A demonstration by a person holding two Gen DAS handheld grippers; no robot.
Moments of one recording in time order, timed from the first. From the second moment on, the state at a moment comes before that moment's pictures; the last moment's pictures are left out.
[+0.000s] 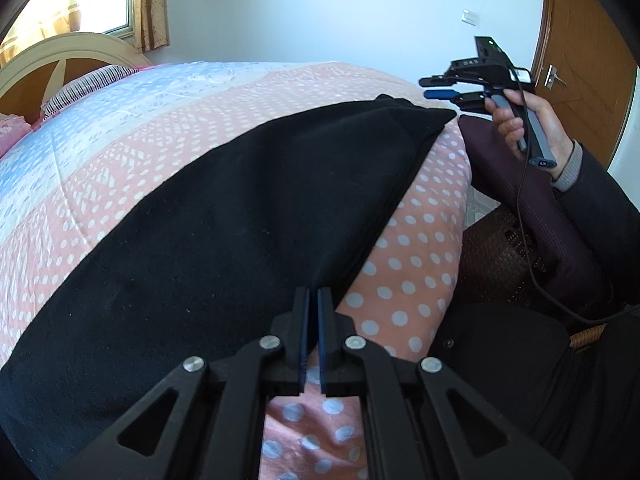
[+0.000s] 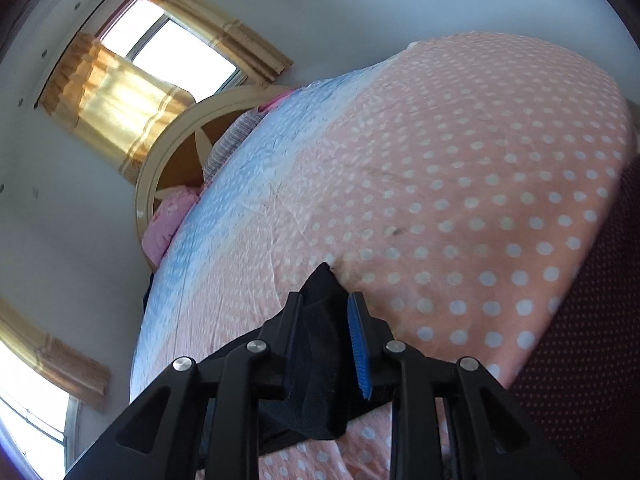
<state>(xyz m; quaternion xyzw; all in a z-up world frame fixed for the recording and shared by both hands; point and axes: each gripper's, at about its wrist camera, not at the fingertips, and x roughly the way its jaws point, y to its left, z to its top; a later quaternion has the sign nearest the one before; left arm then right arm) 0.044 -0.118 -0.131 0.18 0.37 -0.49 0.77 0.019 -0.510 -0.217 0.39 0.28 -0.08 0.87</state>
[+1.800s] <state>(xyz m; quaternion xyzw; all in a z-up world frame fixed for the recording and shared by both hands) 0.047 -0.121 -0.132 0.17 0.37 -0.50 0.76 0.000 -0.490 -0.243 0.33 0.35 -0.14 0.87</state>
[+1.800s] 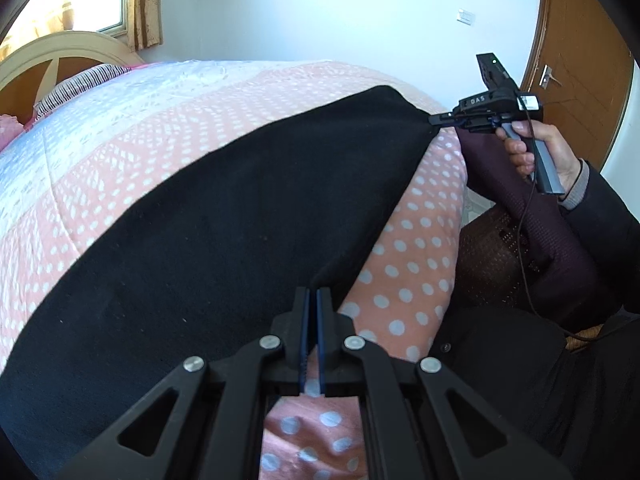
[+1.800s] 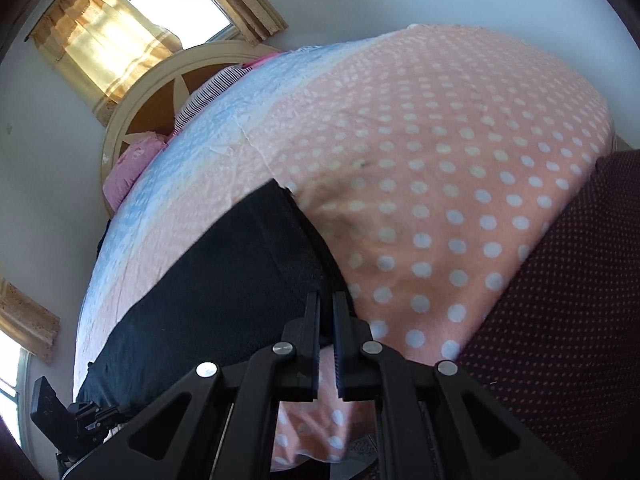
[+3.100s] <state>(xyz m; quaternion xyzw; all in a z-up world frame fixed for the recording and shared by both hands) 0.061 -0.061 -0.140 0.12 0.37 -0.38 0.84 0.088 -0.192 -0.221 0.02 0.40 0.19 0.90</state>
